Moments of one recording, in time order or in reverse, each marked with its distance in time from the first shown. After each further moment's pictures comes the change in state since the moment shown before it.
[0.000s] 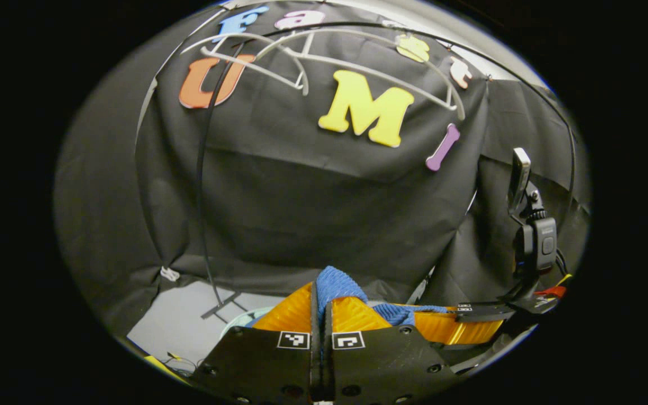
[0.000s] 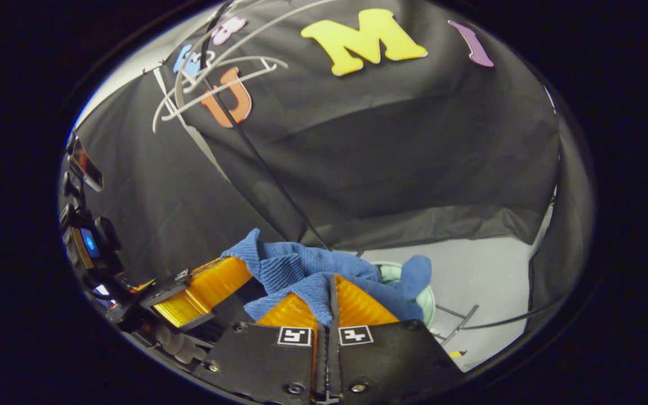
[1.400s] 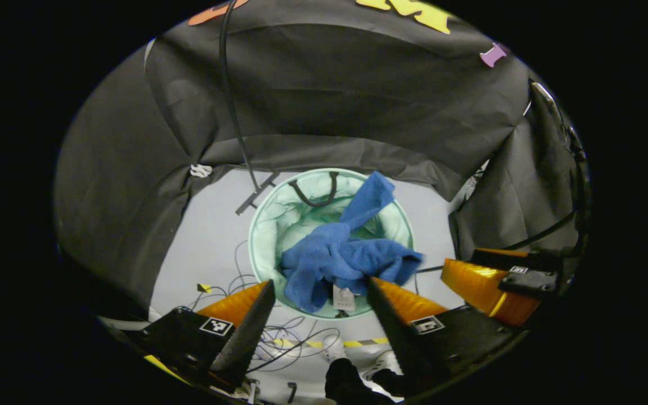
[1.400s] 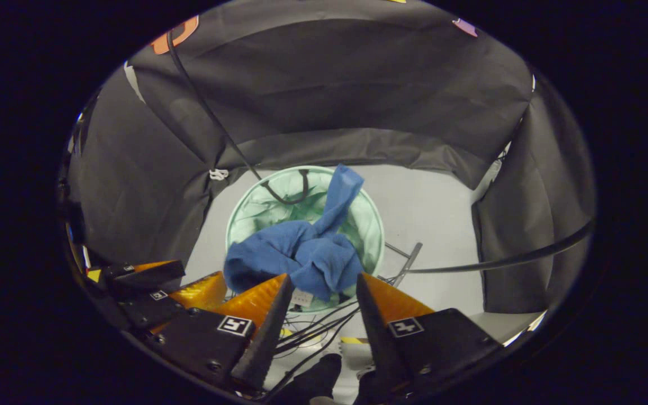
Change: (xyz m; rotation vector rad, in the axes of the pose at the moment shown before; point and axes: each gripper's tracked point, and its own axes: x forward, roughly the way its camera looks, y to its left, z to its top) left arm -0.011 0.088 -0.194 0.024 0.595 0.208; right arm 0.050 -0.074 -0.114 0.000 0.322 -0.412
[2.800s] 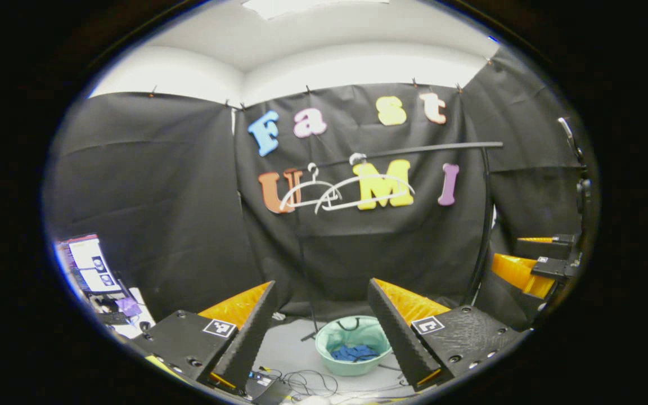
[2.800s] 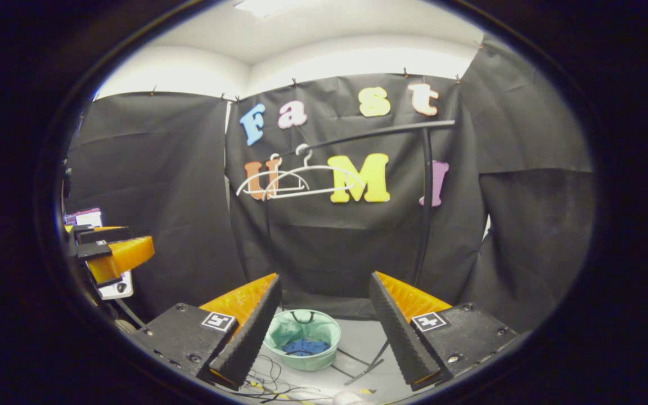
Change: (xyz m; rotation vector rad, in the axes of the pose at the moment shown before) left arm -0.546 -0.095 -0.054 0.077 -1.052 0.292; right arm -0.561 -0.115 -0.084 -0.192 -1.011 0.189
